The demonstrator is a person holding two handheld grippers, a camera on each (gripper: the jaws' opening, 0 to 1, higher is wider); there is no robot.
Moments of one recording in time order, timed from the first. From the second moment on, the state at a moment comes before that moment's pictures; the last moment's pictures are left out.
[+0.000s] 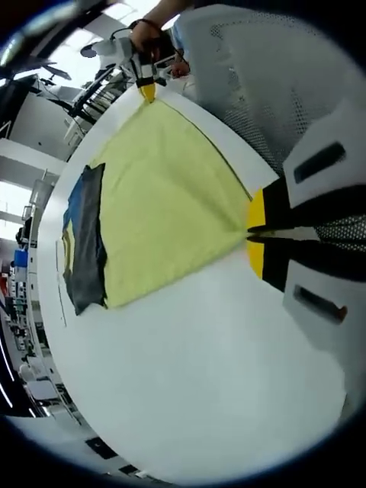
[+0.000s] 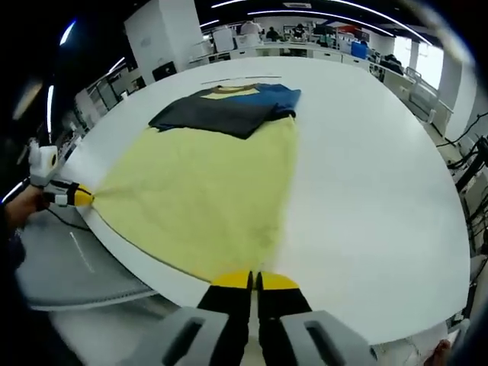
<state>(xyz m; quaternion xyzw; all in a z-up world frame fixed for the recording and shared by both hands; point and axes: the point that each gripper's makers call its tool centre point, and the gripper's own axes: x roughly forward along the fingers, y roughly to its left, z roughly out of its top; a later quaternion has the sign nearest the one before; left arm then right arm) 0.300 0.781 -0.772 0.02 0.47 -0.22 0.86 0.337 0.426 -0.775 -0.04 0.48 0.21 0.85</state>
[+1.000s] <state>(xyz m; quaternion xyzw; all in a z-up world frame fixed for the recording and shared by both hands) 0.269 0.786 -0.775 0.04 0.50 -0.23 0.83 0.306 0.431 -0.778 -0.06 0.52 0.24 0.82</state>
